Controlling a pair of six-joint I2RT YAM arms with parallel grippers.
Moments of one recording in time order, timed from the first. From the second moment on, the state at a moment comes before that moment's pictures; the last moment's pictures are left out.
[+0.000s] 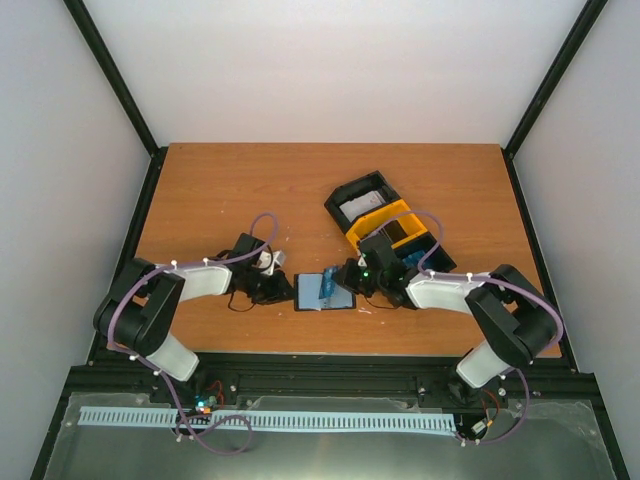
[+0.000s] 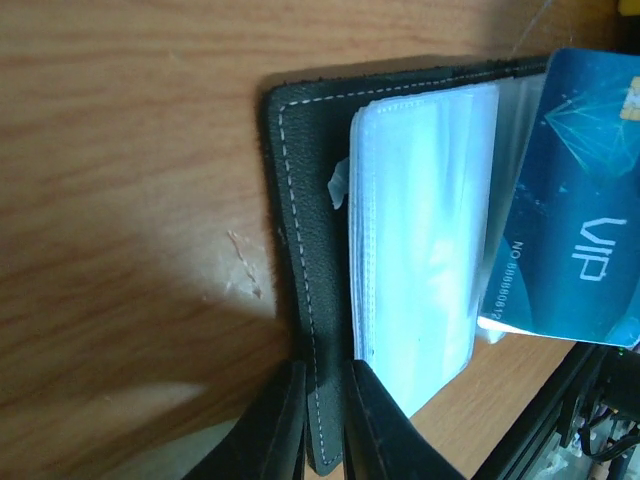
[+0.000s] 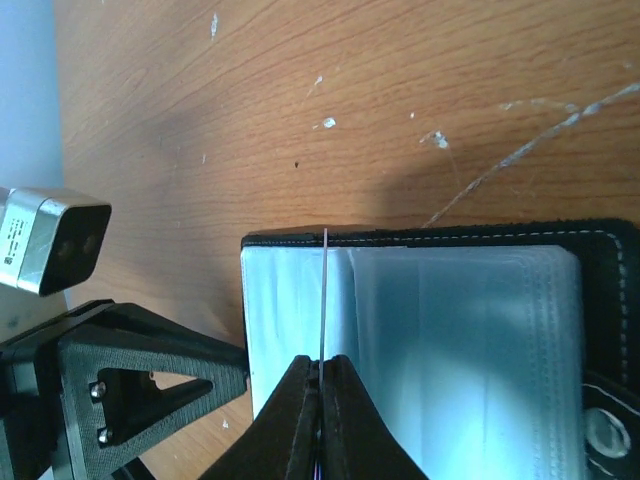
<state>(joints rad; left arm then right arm) -0.43 1.57 0.62 -0.17 0.62 -0.55 0.70 1.54 0.63 0.18 -0.28 1.02</state>
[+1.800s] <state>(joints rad) -0.44 1.57 0.62 -0.15 0.60 -0.59 0.72 1.82 0.75 0.29 -0.52 0.91</state>
